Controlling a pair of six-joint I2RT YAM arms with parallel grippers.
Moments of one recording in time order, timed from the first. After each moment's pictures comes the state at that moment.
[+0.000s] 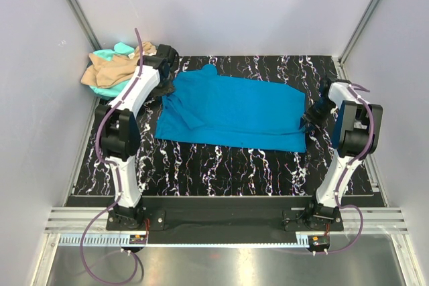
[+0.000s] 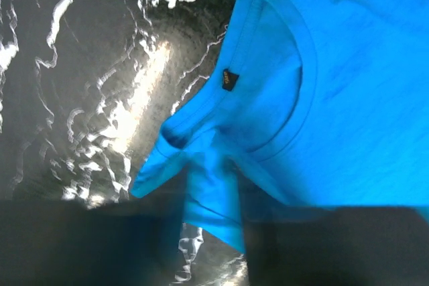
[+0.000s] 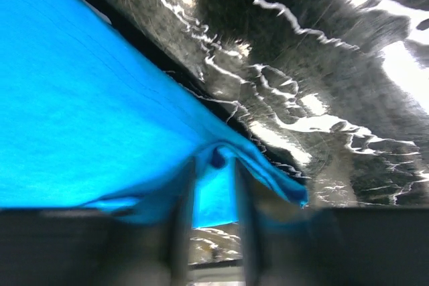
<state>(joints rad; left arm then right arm) -0.24 2.01 1.85 -1.02 -0.37 -0.67 -0.18 2.02 1.46 -0.97 -0.11 0.66</state>
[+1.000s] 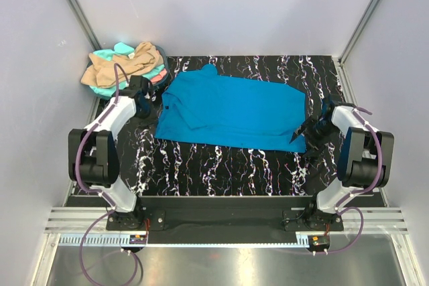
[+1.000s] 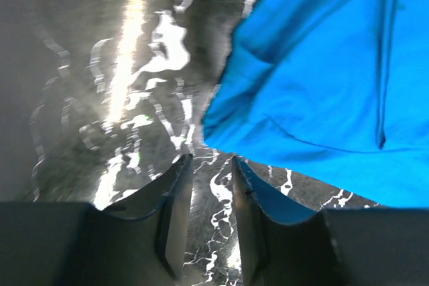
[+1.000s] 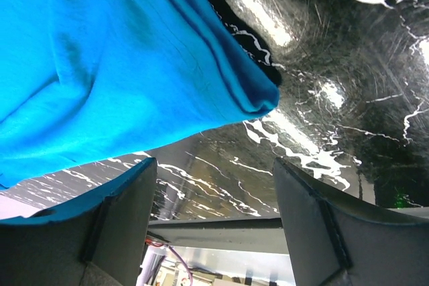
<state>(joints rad) -0.07 1.65 1.20 -0.76 -0.06 -0.42 -0.18 1.65 1.03 -0.88 -0.26 0.61</state>
